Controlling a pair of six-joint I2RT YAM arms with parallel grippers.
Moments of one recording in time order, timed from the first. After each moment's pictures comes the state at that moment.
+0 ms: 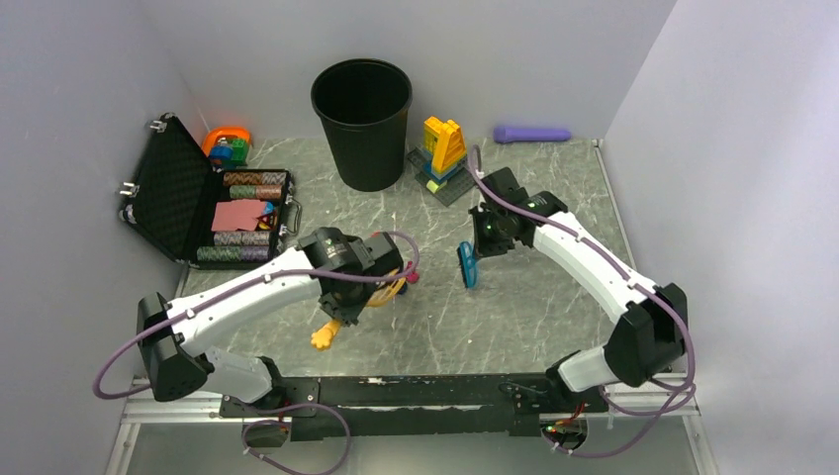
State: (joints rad) left arm -0.97 1.36 1.32 -1.39 -0.17 -0.45; right arm 0.51 1.41 1.22 -0.88 -0.04 0.36
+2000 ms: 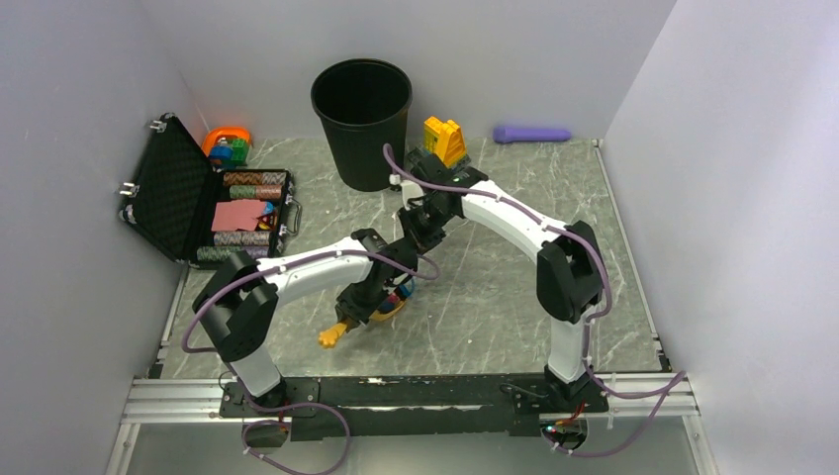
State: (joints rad) left arm -0.89 1.68 1.18 -1.23 -0.12 -0.25; right arm 0.68 1.94 1.65 -0.88 -0.46 0.14
